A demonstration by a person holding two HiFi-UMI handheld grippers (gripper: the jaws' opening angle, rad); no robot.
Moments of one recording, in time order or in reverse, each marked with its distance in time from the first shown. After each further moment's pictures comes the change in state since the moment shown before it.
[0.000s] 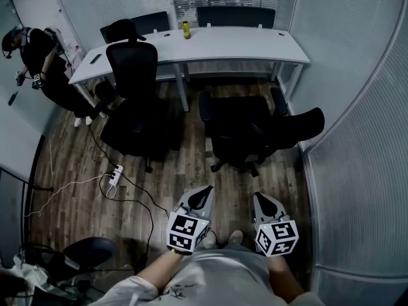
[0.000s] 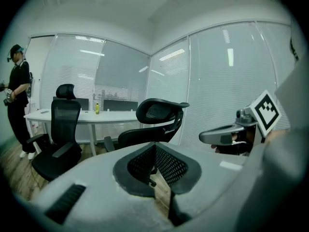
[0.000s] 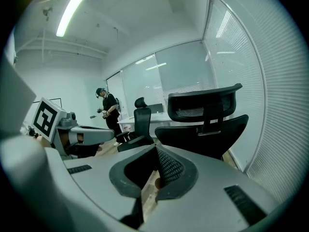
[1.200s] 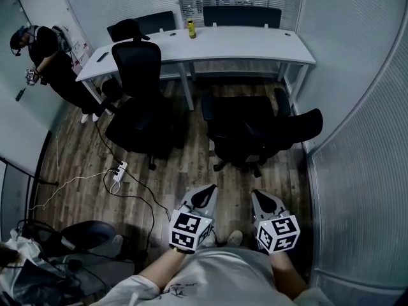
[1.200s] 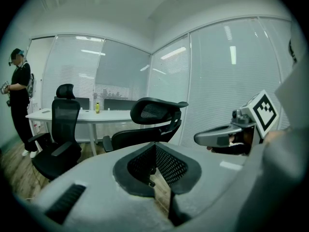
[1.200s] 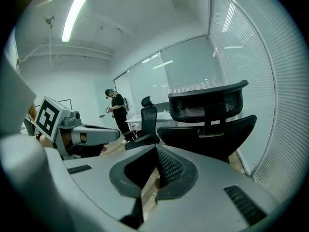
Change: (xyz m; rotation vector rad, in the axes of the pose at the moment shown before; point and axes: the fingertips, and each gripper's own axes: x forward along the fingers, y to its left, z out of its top) left arm 0.019 -0.029 0.007 -0.019 0.008 0.029; right arm 0.002 -0.020 0.002 -0.024 0.018 0.115
